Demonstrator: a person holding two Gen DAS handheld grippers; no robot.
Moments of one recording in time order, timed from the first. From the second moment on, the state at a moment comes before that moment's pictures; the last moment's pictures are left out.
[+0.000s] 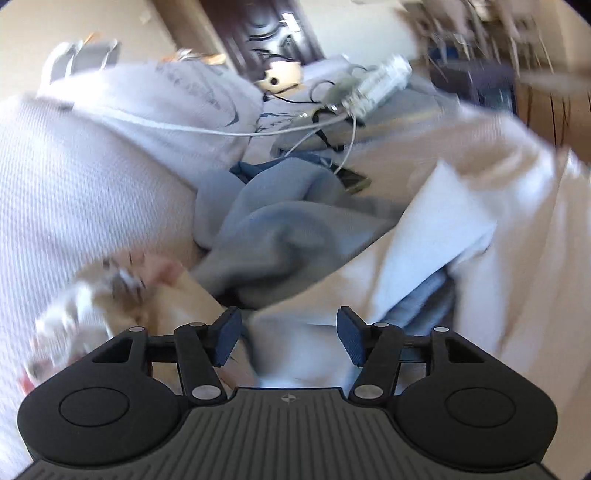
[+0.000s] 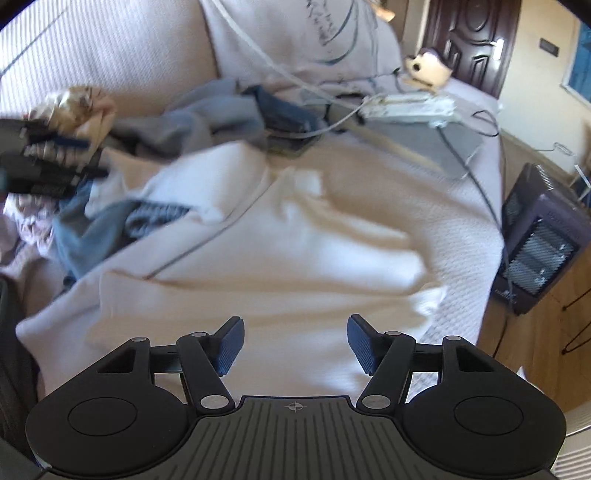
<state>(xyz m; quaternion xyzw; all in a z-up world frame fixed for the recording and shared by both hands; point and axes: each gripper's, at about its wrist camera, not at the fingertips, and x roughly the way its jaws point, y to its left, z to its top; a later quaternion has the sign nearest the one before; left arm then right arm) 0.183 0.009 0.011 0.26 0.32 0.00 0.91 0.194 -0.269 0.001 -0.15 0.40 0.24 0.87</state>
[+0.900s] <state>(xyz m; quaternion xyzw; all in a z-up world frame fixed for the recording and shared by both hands) 0.127 -0.096 0.101 0.06 0.38 -0.40 0.83 0.165 -0.320 0.021 -0.11 0.40 0.18 0.89</state>
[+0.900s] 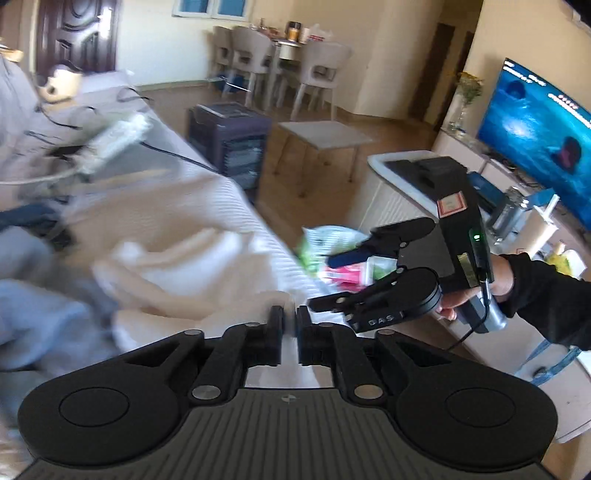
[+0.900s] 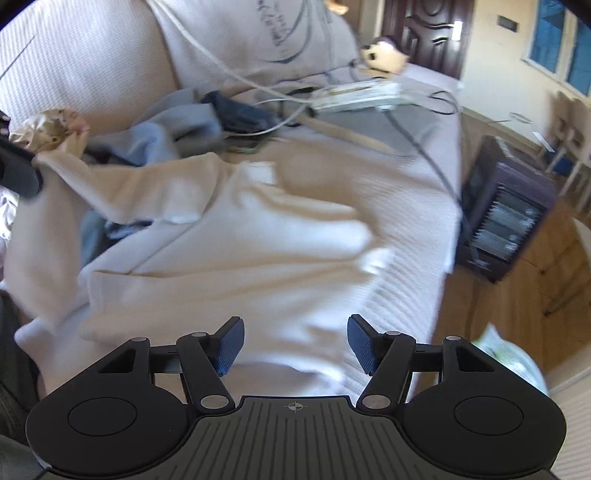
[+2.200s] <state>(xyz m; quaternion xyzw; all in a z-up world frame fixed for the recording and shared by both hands) 0.206 0.030 -0.012 0.14 0.39 -0.08 0.90 0.377 -0.160 -0.009 -0.09 0.45 0.31 0.83</state>
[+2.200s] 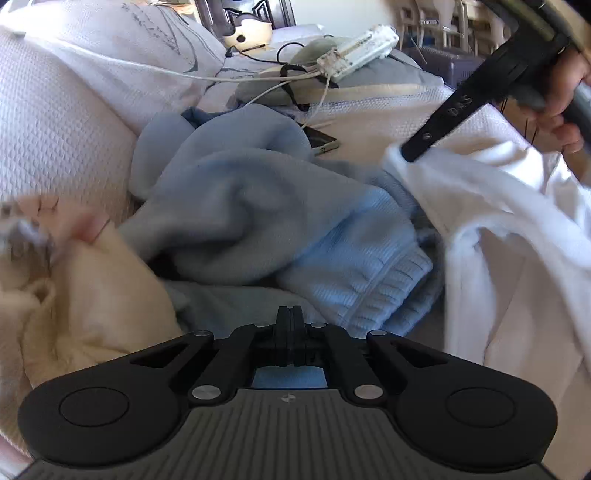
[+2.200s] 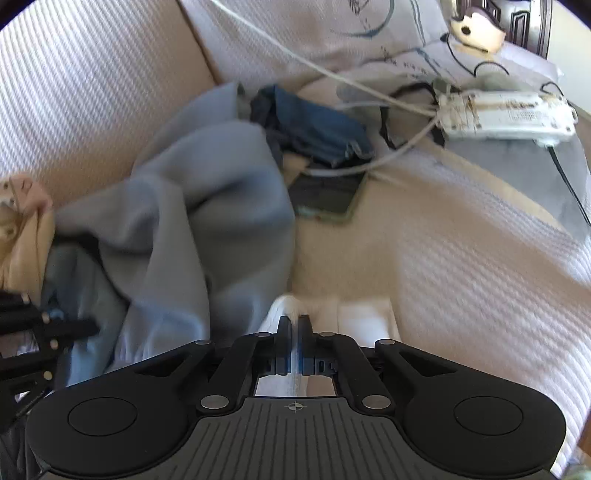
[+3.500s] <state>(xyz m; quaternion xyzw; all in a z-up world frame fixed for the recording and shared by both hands) 0.205 -0.029 -0.050 0.21 0.35 -0.09 0.91 0.377 -0.140 -0.040 -0.05 0.47 0.28 0.83</state>
